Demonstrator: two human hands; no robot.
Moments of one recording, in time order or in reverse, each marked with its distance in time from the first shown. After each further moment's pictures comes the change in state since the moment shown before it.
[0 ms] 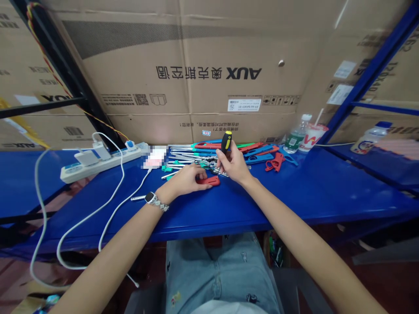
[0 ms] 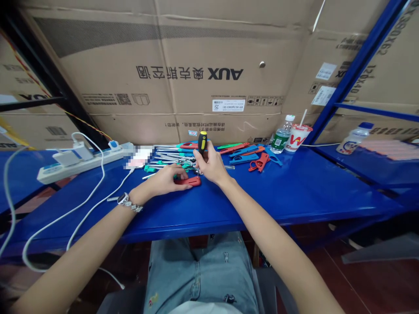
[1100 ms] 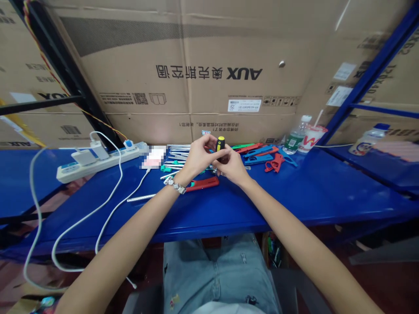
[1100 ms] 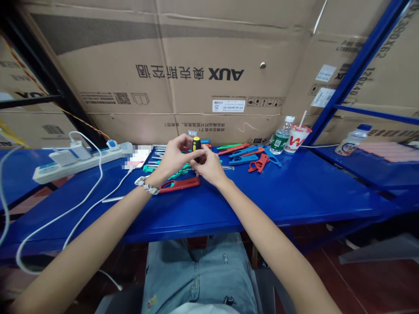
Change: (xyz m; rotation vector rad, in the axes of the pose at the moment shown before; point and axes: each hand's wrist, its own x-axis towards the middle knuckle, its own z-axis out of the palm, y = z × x) left_hand 0.064 0.043 -0.011 -0.516 0.551 -0.008; right_hand 0.003 0.009 0.005 0.029 -0.051 0.036
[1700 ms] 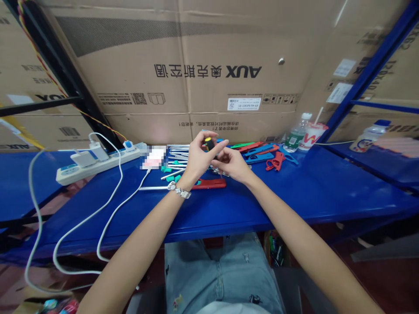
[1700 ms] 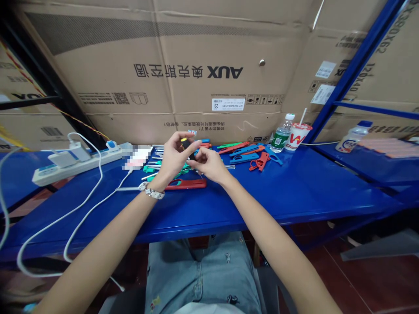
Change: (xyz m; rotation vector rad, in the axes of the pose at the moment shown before) left_hand -0.006 0.001 0.009 -0.092 0.200 0.002; right_hand 0.001 -0.009 -0.007 0.023 -0.088 0.073
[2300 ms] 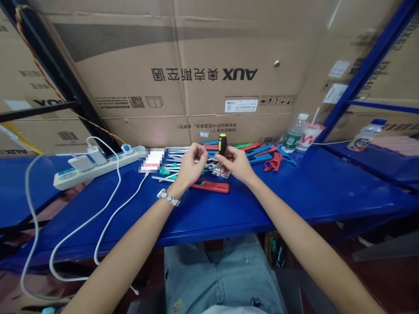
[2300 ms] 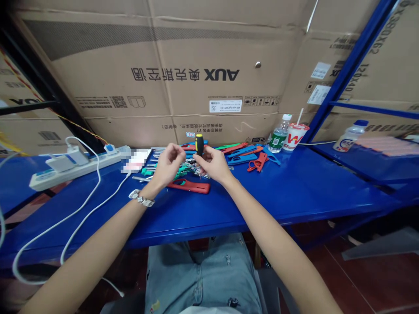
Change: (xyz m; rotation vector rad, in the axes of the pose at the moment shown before) left_hand -0.017 -0.021 -0.023 0.142 -0.142 -0.002; right_hand -0.002 0.001 -0.009 0.096 0.112 0.026
